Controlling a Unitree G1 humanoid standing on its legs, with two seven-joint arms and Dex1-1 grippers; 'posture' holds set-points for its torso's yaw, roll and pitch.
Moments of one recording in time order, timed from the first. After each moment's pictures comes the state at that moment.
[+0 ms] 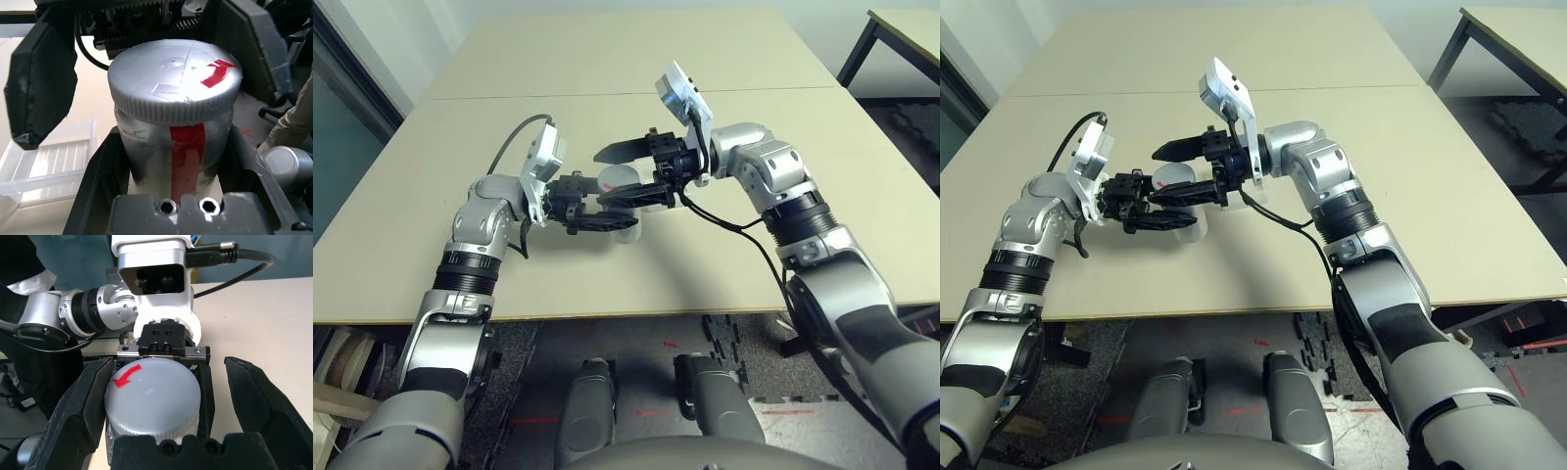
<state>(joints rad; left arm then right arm) -0.69 0.49 -0.05 0.37 -0.39 0.23 -1.52 -1.05 -0.22 0.22 0.51 0.37 0.42 1.35</state>
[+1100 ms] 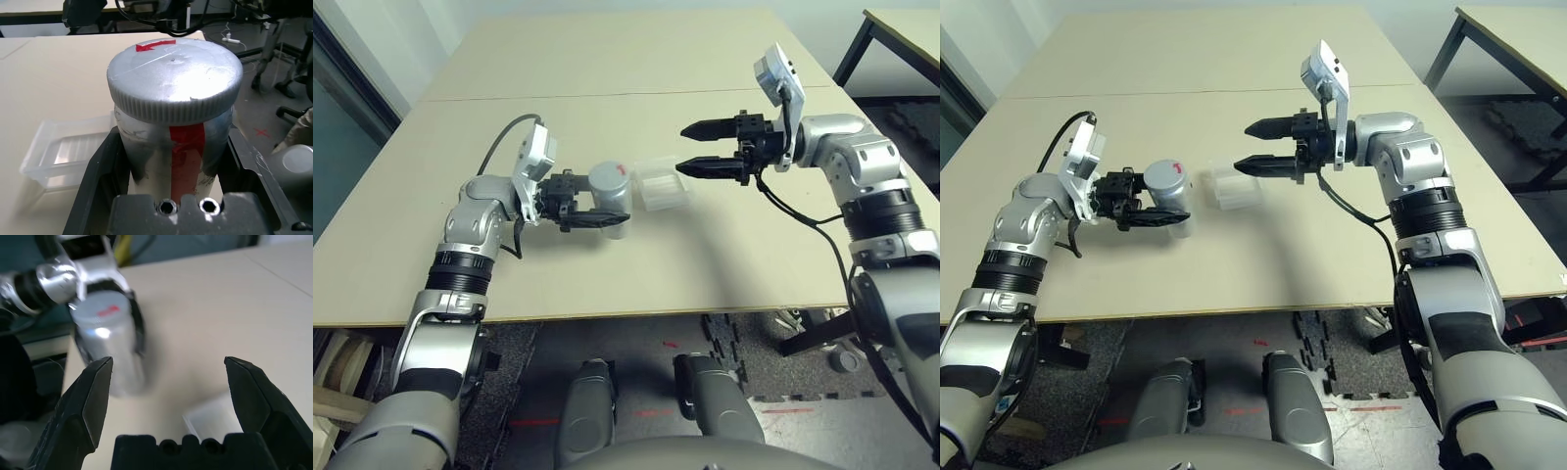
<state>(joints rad) -0.69 0.52 -0.02 0.43 -0.39 0.17 -1.49 -0.99 -0.42 0.11 0.41 0.38 0.51 1.29</state>
